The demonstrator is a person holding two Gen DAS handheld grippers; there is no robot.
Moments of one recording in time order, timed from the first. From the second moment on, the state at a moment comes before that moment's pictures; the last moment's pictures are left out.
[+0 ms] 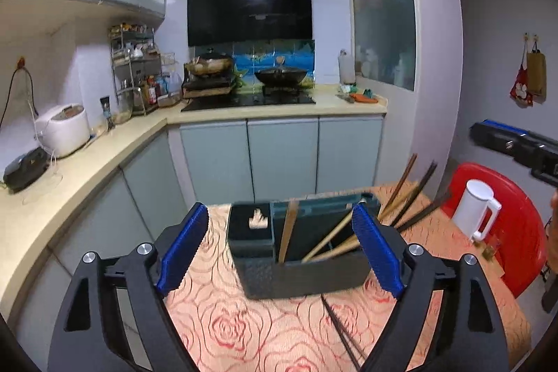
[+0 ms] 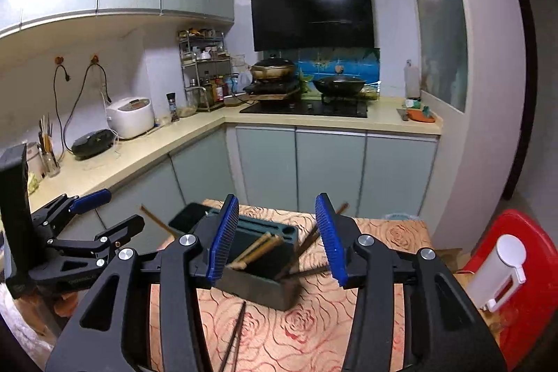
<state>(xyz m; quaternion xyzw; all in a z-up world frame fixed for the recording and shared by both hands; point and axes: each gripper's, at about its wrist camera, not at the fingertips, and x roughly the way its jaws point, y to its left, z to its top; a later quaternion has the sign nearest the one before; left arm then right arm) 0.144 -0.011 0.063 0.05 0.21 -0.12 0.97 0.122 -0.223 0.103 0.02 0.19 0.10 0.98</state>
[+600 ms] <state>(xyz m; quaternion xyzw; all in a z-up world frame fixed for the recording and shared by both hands) 0.089 0.007 -0.023 0.04 0.27 -0.11 0.96 0.055 -0.229 0.019 -0.01 0.21 0.06 0.98</state>
